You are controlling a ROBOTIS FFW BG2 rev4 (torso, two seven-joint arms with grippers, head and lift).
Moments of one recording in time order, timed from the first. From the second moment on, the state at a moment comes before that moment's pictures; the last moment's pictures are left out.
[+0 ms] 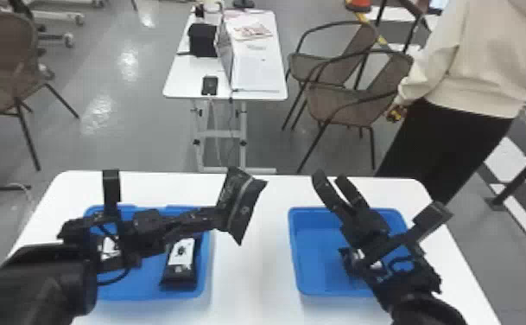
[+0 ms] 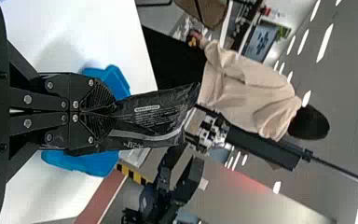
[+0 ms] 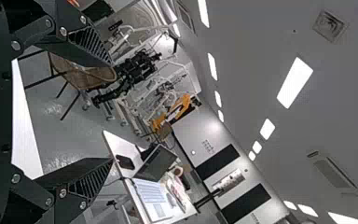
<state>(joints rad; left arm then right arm) -0.25 0.09 0.01 -1.10 0.10 0.19 -1.26 0.09 -0.03 -0.07 -1.48 -0.61 0.01 0.56</state>
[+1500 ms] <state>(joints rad) -0.41 0.04 -0.08 -0.87 0.11 0.16 -1.29 0.03 -0.02 0.05 -1.41 -0.59 0.06 0.66</state>
